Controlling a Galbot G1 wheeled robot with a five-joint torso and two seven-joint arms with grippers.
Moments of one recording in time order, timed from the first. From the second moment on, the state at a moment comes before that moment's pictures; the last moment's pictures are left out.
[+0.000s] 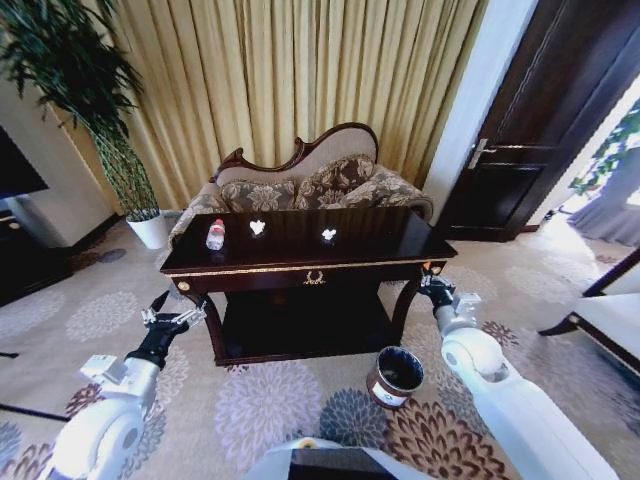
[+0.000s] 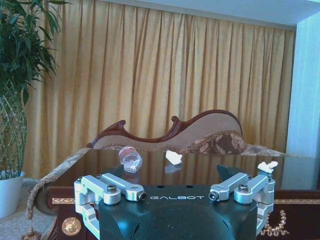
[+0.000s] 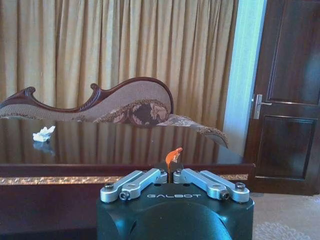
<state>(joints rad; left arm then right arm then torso) 1.78 -1.07 -0.85 -2.31 -0.66 0.08 -0.03 -1.32 0.92 0.52 2.02 0.59 -0.25 0.40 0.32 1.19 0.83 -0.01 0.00</state>
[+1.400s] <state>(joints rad) 1.78 -1.06 -0.87 -2.30 -0.67 0.06 -0.03 -1.22 1.25 0.51 1.29 0.17 -0.09 0.26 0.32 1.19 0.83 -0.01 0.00</state>
